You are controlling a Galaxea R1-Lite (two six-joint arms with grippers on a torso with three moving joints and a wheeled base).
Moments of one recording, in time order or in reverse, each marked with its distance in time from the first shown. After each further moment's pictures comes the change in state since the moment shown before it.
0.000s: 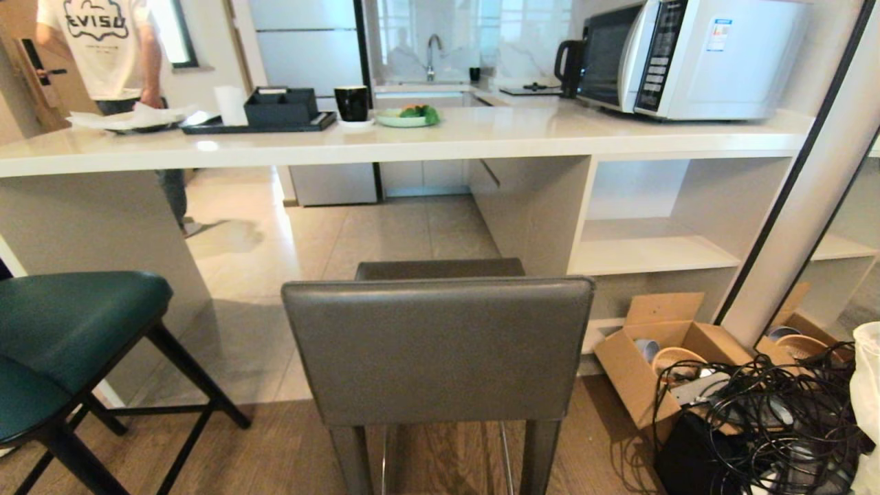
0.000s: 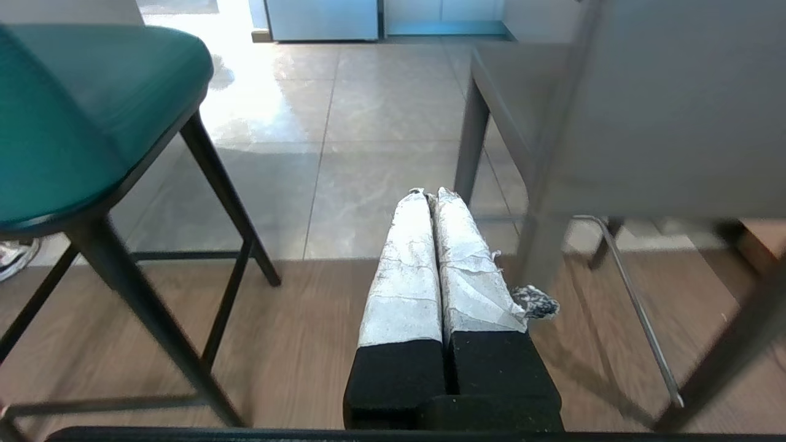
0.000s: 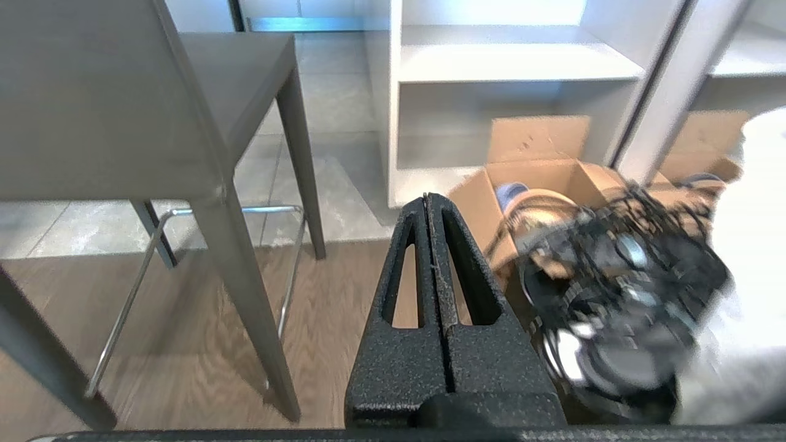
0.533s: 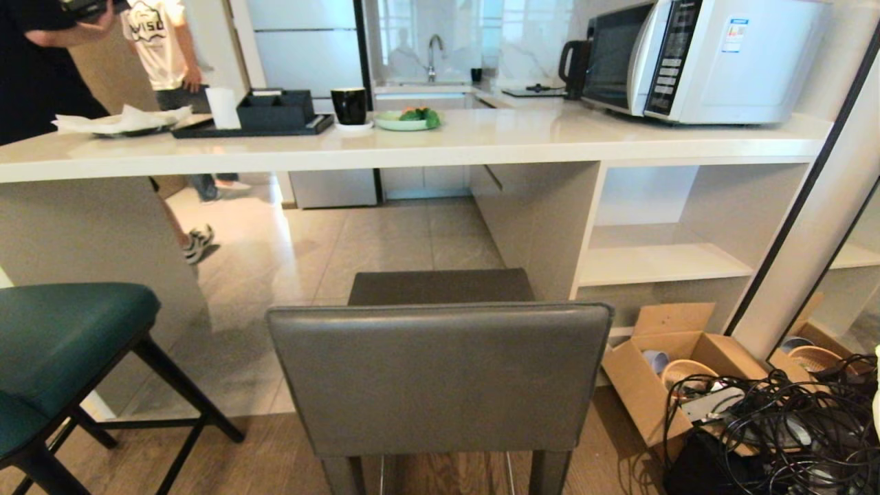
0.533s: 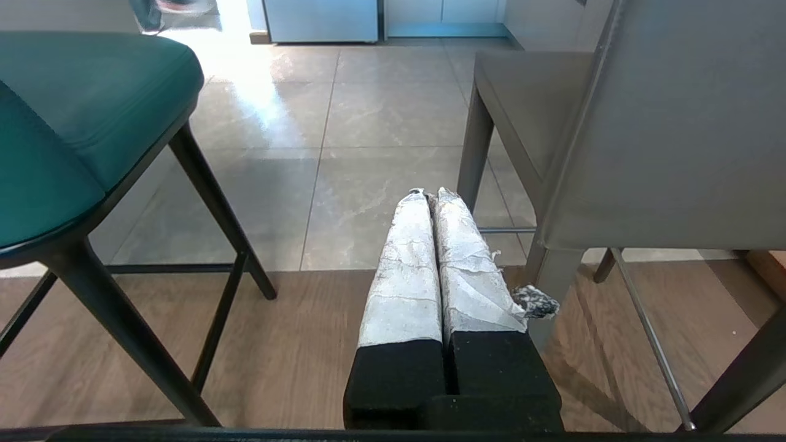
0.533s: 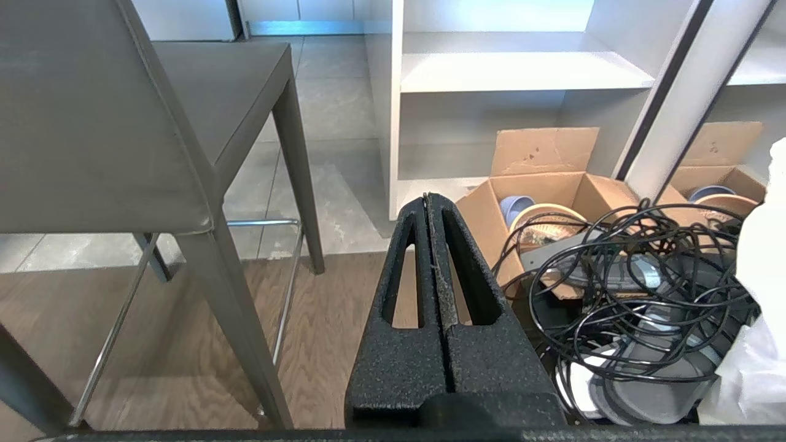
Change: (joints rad) left arm -0.001 0.000 0.000 0.000 0.000 -0.001; right arm 0.000 0.000 0.000 -0.001 -0.001 0.002
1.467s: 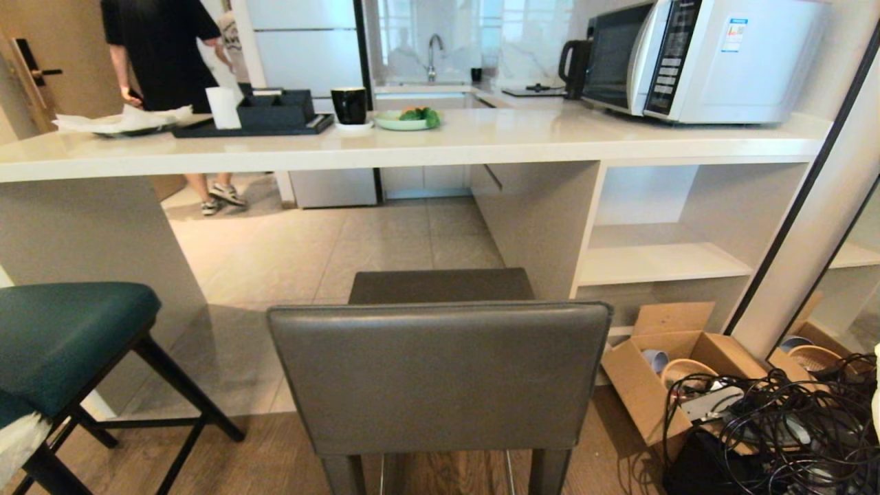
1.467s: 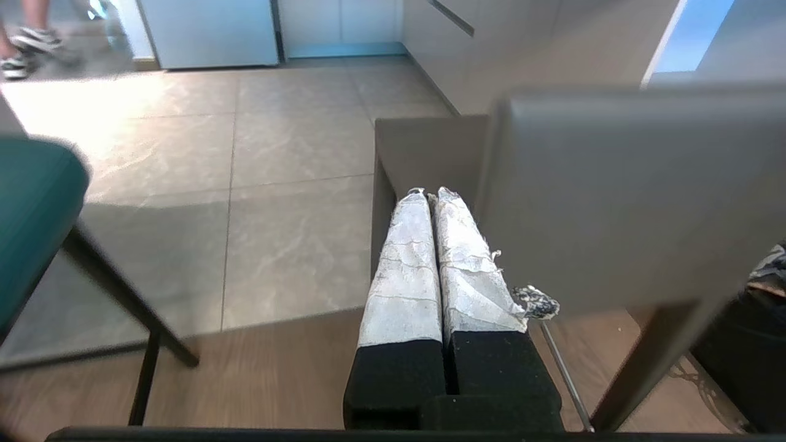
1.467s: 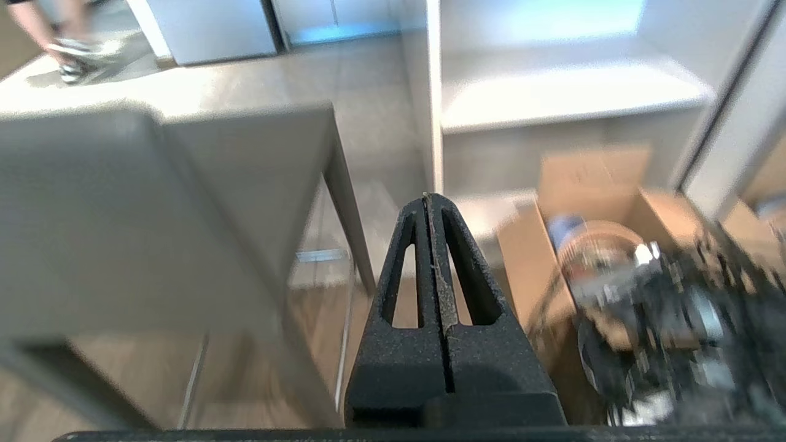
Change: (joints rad) left arm 0.007 0.531 -0.248 -0.297 -0.226 -0.047; right arm 0.008 0.603 -0.301 -0.257 0.056 0.115
